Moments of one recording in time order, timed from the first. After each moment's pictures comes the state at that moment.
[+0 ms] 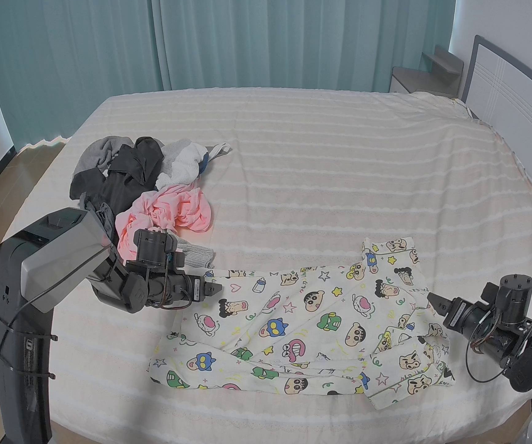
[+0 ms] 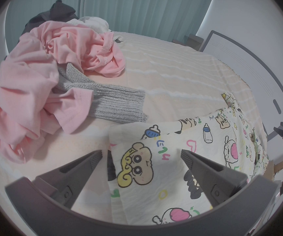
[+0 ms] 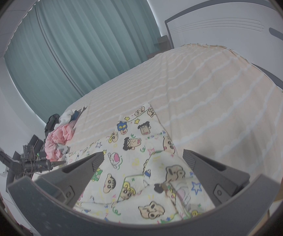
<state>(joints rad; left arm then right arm) -0.23 2.43 -1.19 -0.54 -0.16 -0.10 0.19 1.97 -0.05 -1.51 -0.15 0.51</state>
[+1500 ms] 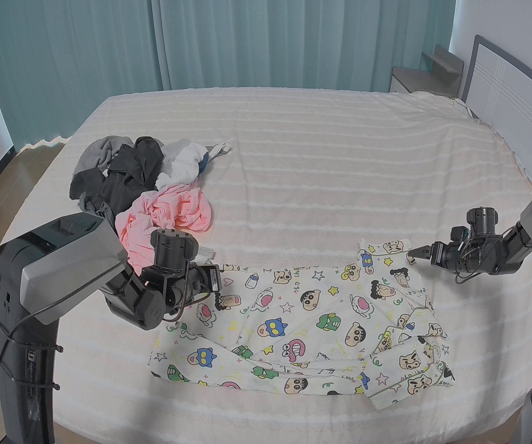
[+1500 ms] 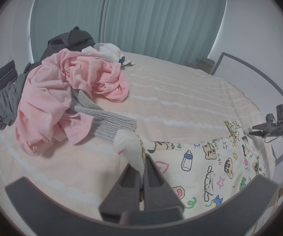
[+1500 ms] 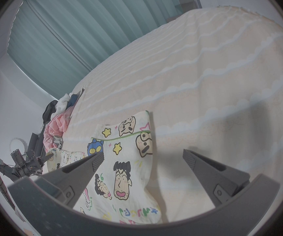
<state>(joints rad) -0.35 2.39 -1.10 -0.78 0.11 -0.27 -0.12 2.37 -1.23 -0.47 0.44 0.24</state>
